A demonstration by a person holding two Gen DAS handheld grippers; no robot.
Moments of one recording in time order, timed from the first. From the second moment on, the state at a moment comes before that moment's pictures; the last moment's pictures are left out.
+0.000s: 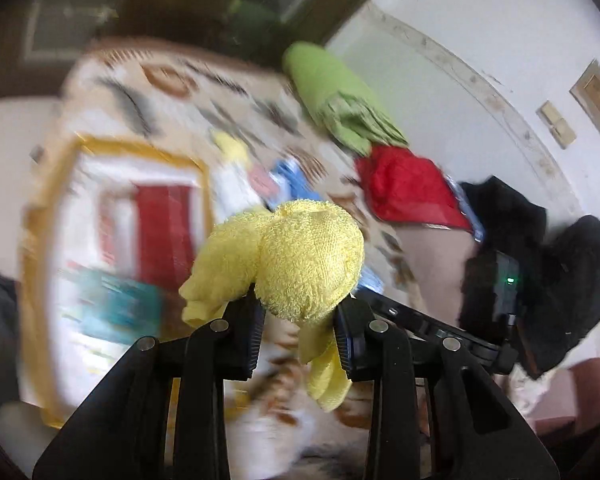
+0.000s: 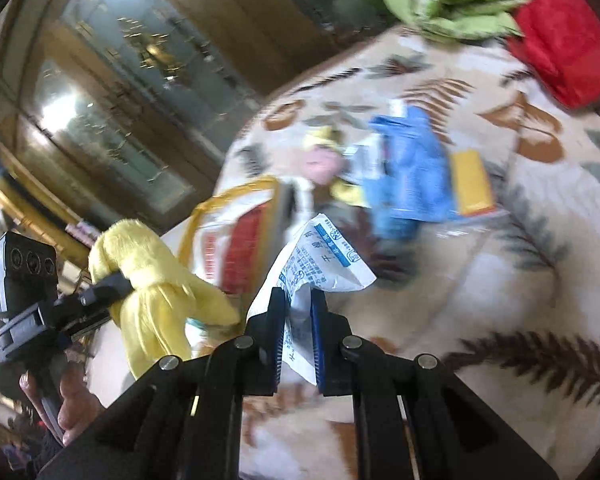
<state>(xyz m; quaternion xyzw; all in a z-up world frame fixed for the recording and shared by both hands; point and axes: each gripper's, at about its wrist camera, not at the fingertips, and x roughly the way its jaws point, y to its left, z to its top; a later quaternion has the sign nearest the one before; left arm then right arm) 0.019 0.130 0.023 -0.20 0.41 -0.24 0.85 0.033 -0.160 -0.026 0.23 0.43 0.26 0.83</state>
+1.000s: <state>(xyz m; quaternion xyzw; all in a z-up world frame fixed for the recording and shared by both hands) 0.143 0.214 -0.078 -0.31 0.52 -0.18 0.78 0.123 -0.035 -0.066 0.17 0.49 0.29 0.80</state>
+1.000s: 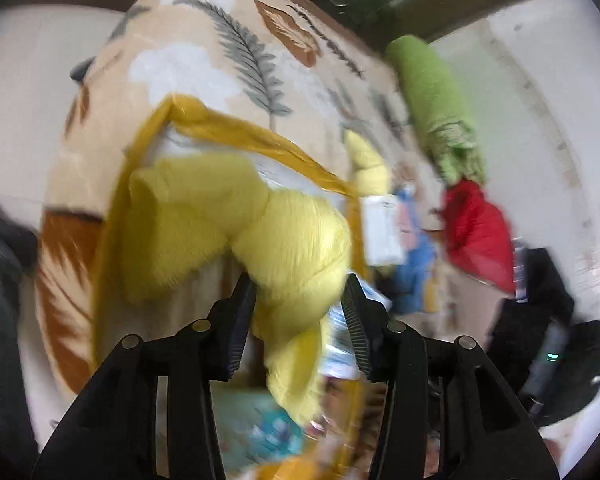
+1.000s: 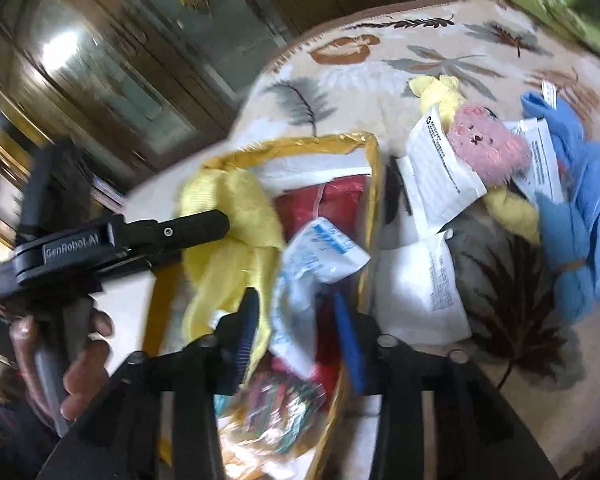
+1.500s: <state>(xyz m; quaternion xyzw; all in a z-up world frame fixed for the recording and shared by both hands) 0.068 0.096 -0.025 -0.19 0.47 -0.13 0.85 0.047 -0.171 -0.070 0.24 0.48 0.18 0.82</state>
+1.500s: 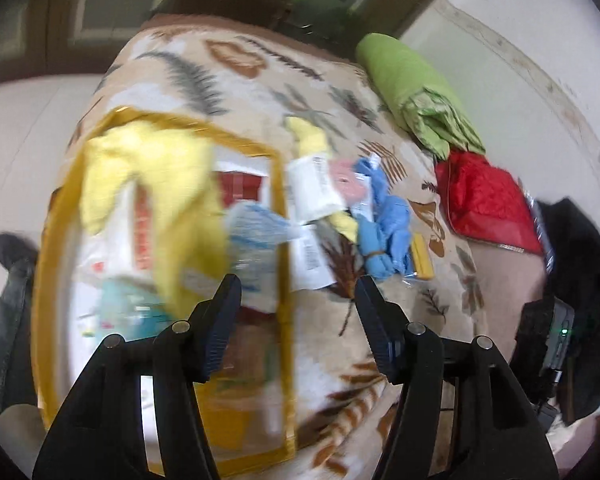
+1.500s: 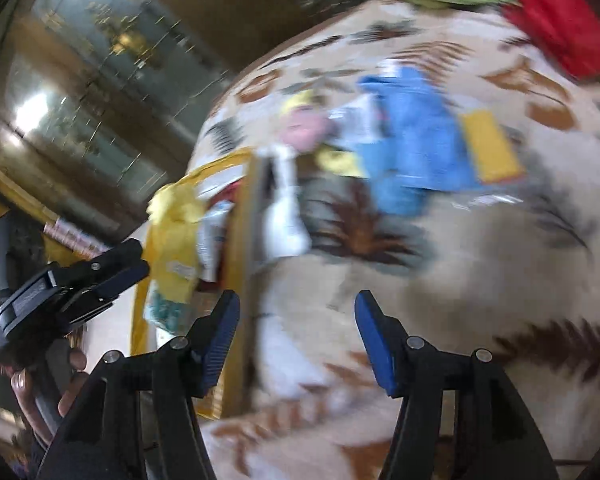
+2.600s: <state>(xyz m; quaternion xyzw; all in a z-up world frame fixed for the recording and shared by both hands) 0.199 -0.050 -0.110 -0.15 0.56 -0.19 0.79 0.159 -0.254 -0.114 0.23 0.50 0.06 0.83</state>
